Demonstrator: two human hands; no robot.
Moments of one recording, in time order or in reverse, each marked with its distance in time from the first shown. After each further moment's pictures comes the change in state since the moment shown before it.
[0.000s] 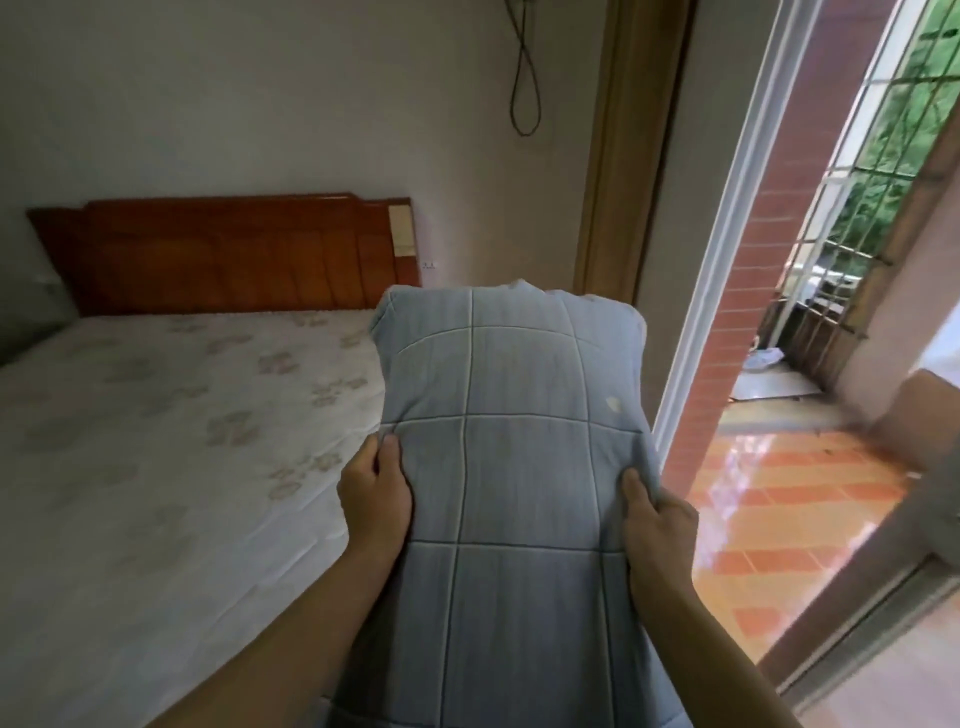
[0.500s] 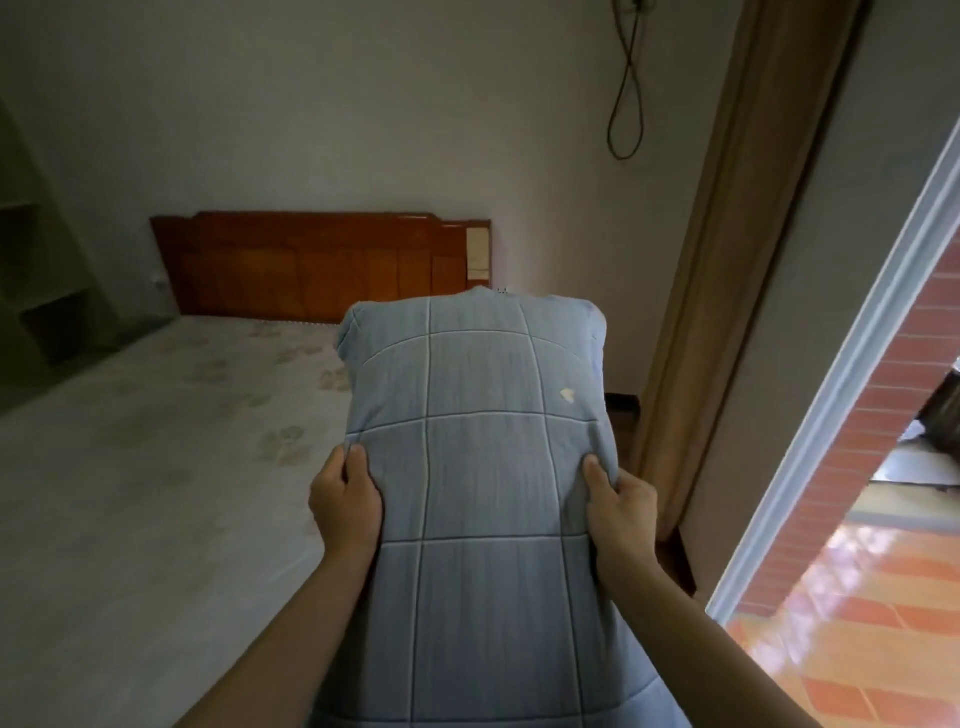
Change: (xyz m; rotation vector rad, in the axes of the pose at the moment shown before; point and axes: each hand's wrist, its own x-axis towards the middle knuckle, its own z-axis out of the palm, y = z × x) left_hand 0.122 -0.049 0.014 0.125 0.343 -0.085; right_hand 0.120 -0.014 0.166 0.017 -0.404 0.049
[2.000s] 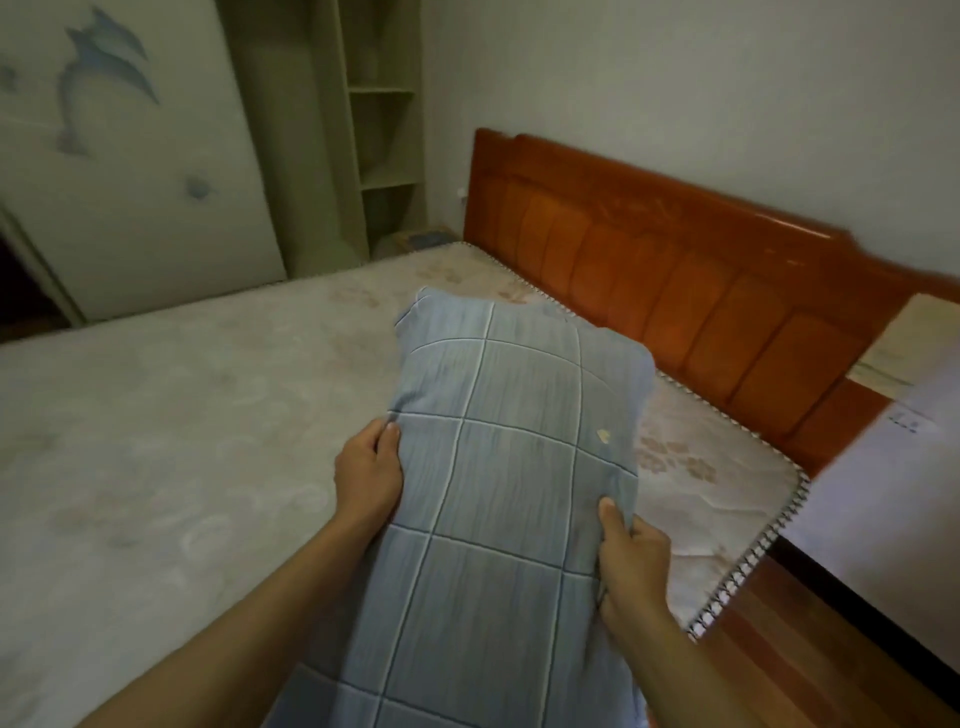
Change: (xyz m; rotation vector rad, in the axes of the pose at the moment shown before) left_hand 0.541 -0.217 0.192 0.323 0.360 -0.209; right_hand 0.498 0.025 0.558 -0.133 -0.526 0.061
